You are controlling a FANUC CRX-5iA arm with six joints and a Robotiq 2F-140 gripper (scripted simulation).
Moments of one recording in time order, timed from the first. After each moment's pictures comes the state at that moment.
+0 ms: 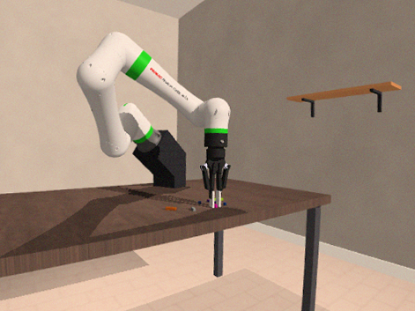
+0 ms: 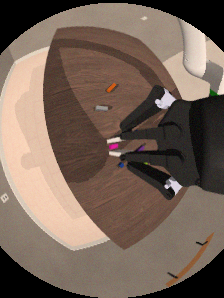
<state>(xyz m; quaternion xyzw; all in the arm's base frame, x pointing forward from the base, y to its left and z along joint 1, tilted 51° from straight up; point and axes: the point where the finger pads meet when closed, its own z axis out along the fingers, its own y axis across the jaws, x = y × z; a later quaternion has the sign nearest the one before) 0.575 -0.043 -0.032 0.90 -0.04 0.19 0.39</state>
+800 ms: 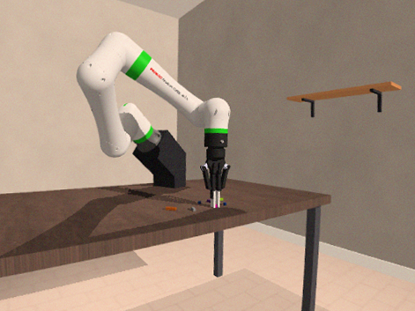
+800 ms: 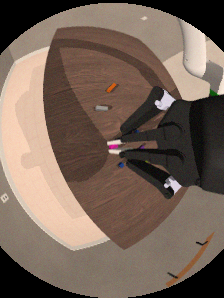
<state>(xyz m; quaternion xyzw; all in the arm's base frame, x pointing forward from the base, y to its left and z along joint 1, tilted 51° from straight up) 0.575 -0.043 -0.032 0.90 -0.04 0.19 0.39</state>
